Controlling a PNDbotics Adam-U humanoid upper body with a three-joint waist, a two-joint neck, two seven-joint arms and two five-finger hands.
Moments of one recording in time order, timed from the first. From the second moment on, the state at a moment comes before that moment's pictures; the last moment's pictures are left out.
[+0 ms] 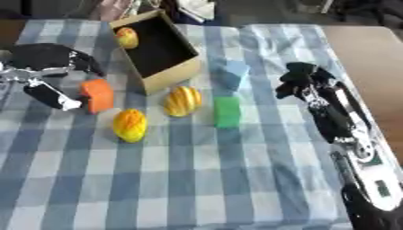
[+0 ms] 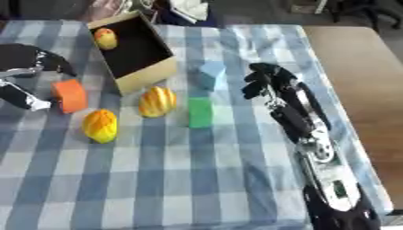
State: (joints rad) left arm -0.86 0.64 -0.29 -1.00 -0.88 -0.74 -0.37; right arm -0.27 -0.14 0.06 -1.69 -0.08 -0.19 0.22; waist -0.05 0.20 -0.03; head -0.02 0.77
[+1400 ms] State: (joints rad) left arm -0.86 0.64 -0.37 -1.08 -1.08 -0.67 -0.44; right arm -0.28 -0.13 0.07 -1.68 -0.09 -0.19 0.22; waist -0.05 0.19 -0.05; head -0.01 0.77
